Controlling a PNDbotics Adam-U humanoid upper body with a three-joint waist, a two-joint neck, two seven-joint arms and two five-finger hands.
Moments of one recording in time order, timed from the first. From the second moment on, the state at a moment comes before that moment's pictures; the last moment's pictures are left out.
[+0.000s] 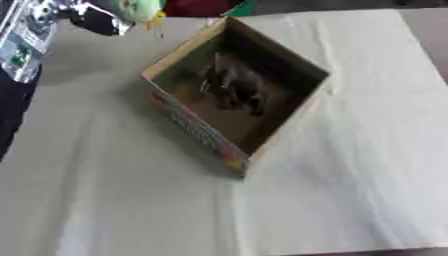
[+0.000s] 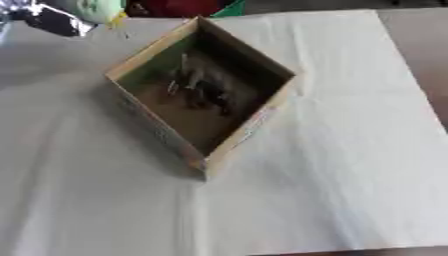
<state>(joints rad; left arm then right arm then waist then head) -1.16 0.49 -0.20 -1.19 -0.95 -0.09 -0.33 -0.31 -0.47 -0.07 -1.98 0.03 -0.15 -0.44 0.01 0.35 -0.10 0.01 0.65</state>
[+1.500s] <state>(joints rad) -1.12 0.24 -0.38 -1.11 -1.09 -0.11 -0.45 -0.34 -0.47 -0.06 -1.98 0.02 -0.16 -0.43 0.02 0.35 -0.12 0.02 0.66</state>
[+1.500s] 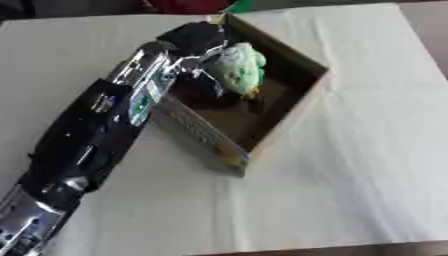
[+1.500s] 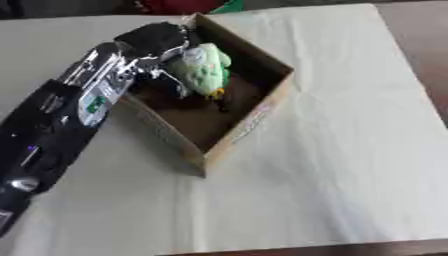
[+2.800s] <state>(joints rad) -1.09 0.35 -0.25 -1.38 -1.02 -0.05 -0.34 -0.33 -0.47 -0.06 -1.98 0.02 -0.15 -0.45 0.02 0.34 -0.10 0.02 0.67</state>
